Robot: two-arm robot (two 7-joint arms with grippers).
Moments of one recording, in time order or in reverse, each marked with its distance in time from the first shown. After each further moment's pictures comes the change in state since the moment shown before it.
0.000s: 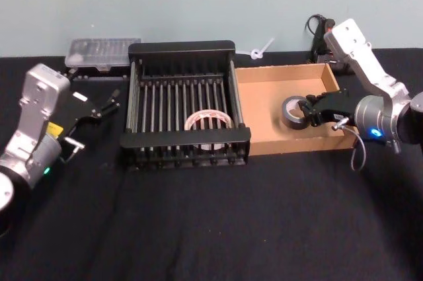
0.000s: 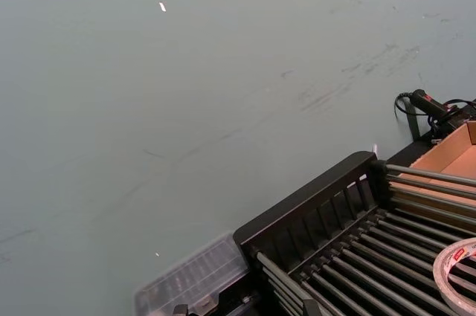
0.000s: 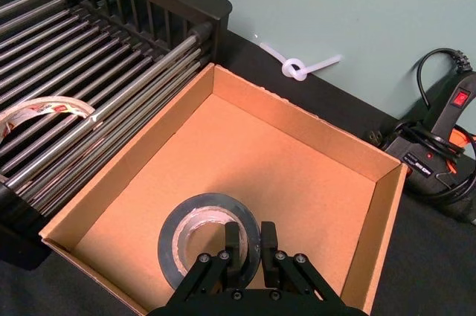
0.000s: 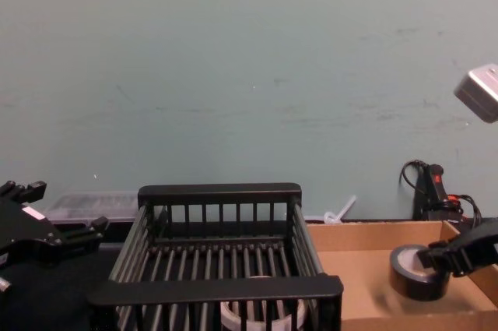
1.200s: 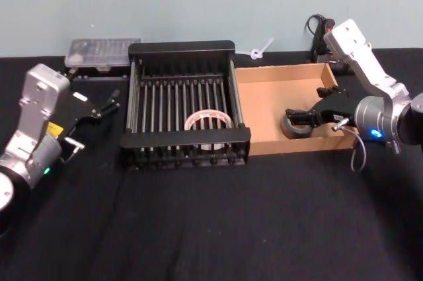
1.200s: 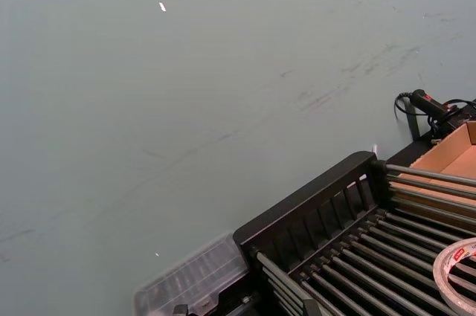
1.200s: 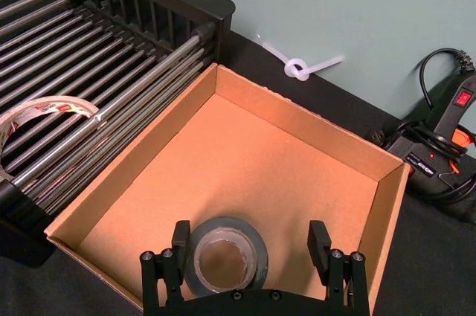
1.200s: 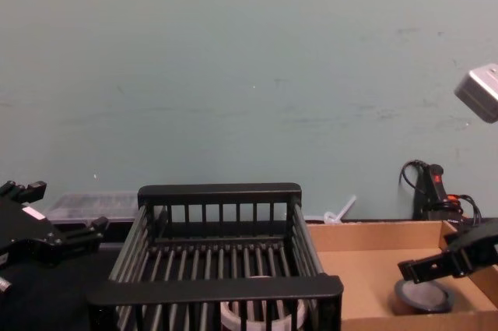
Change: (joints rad) left arm 0.000 0.000 0.000 0.000 0.000 0.000 0.000; right arm -0.004 0.004 -0.001 -0.008 0.004 0.001 0.001
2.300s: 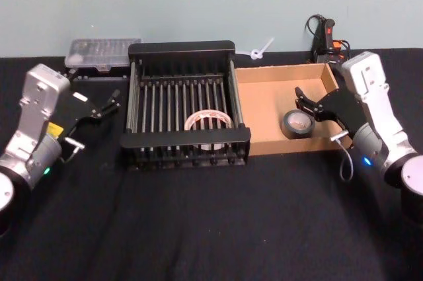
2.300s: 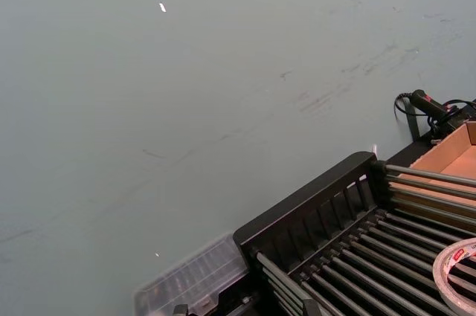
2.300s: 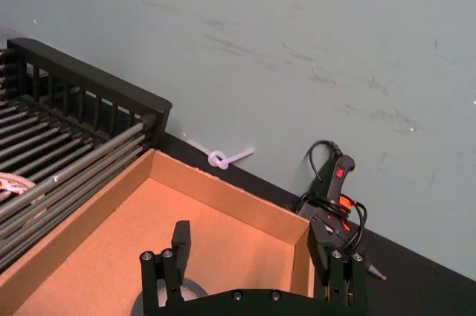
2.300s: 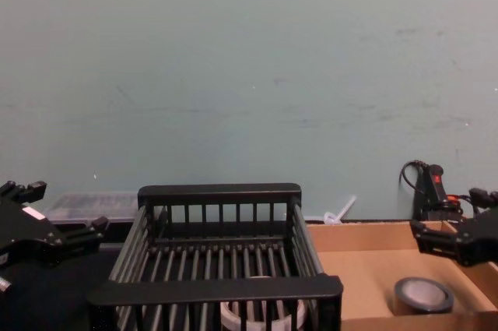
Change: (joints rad) left arm 0.000 0.000 0.000 0.000 0.000 0.000 0.000; right arm -0.230 -0.102 0.115 -0.024 -0.198 -0.527 -0.296
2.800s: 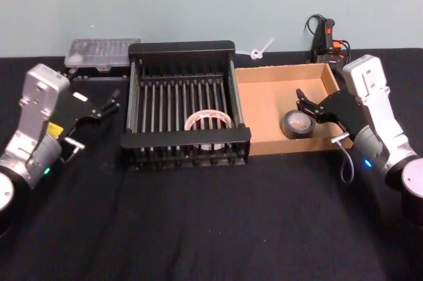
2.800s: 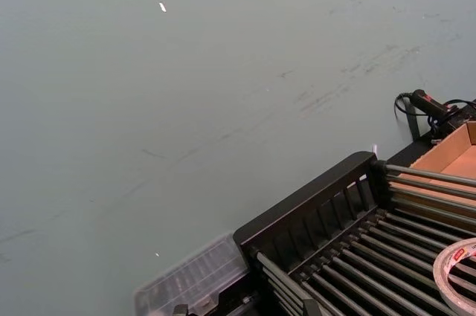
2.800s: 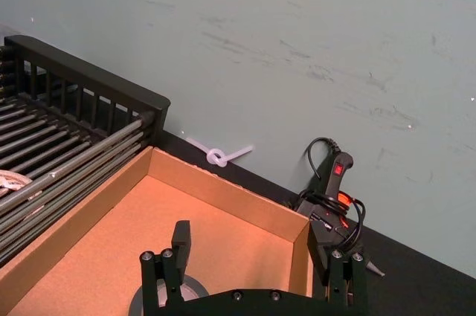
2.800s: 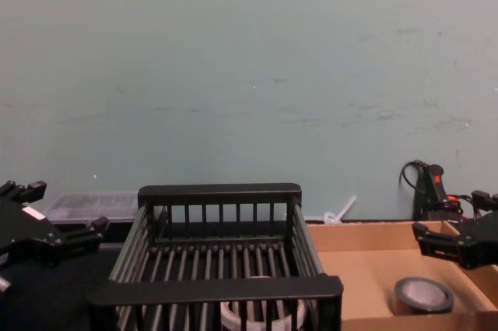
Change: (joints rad) left arm 0.000 0.000 0.000 0.000 0.000 0.000 0.000; right arm -0.008 -0.004 0.007 0.005 -0.007 -0.009 -0.002
